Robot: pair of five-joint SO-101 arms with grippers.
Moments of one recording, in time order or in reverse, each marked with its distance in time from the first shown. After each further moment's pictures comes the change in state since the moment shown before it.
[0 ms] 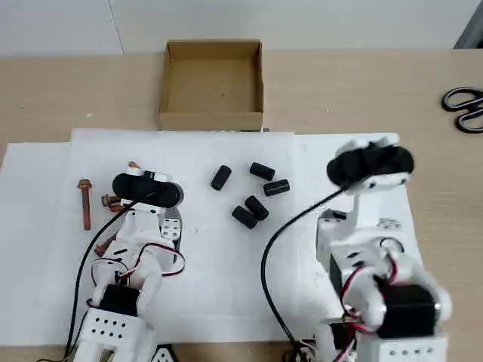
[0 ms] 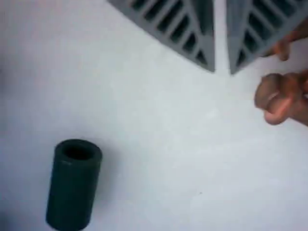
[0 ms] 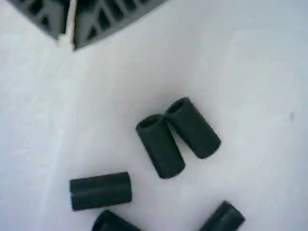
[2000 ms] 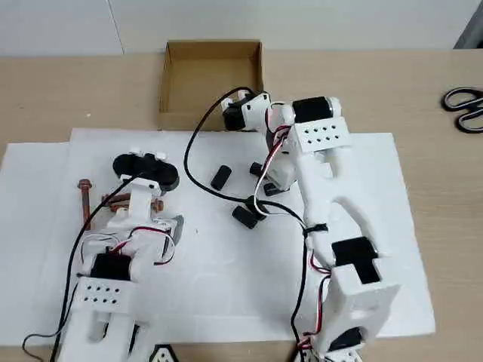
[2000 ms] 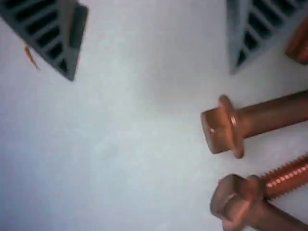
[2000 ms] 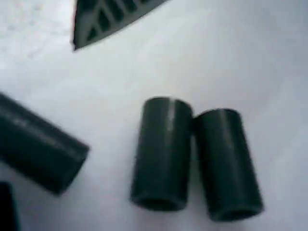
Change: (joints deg) left arm -5.5 20.6 -17.4 17.1 -4.9; right arm -8.9 81.0 -47.4 1.1 36.9
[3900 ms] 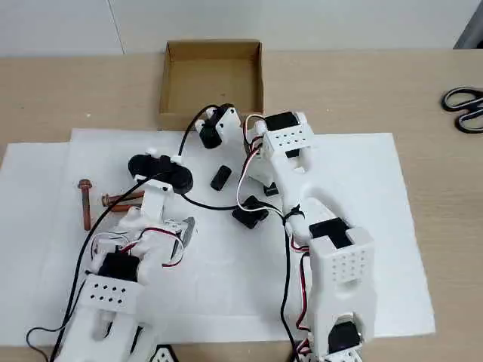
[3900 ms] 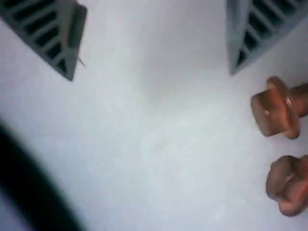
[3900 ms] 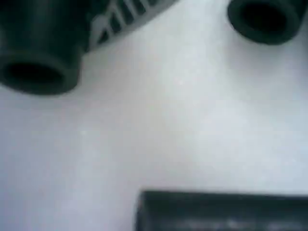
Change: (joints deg) left arm 4.6 1.0 0.9 -2.7 0.0; right arm -3.9 17.8 -1.9 -20.3 9.8
